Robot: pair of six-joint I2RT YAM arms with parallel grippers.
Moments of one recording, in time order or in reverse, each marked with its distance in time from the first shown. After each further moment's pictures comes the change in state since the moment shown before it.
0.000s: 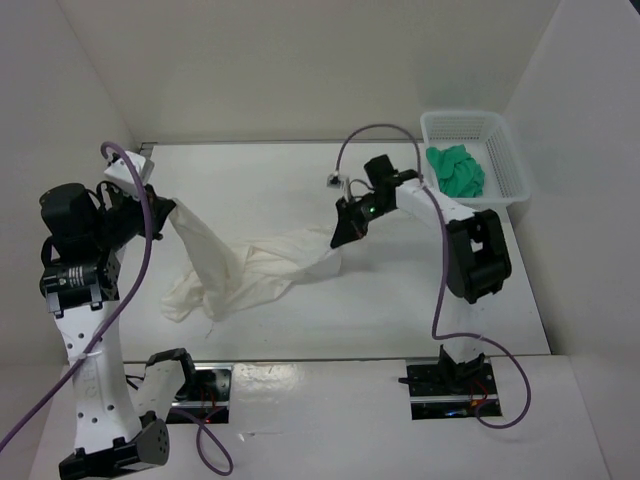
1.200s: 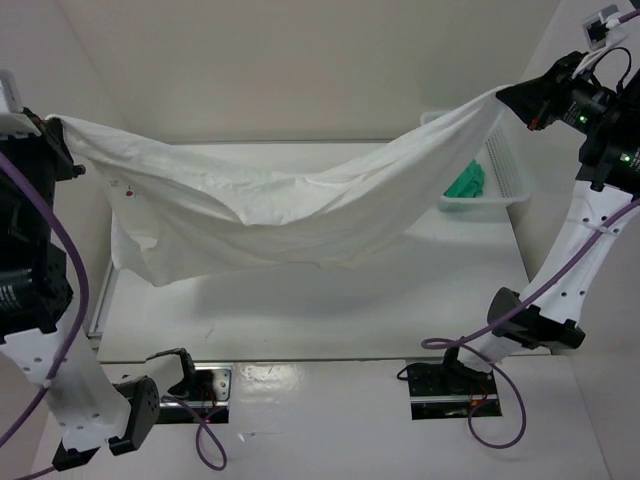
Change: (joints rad) left arm 0.000 0.236 0.842 -0.103 -0.570 -0.195; right arm -0.850 -0.383 0.894 -0.100 -0.117 0.406
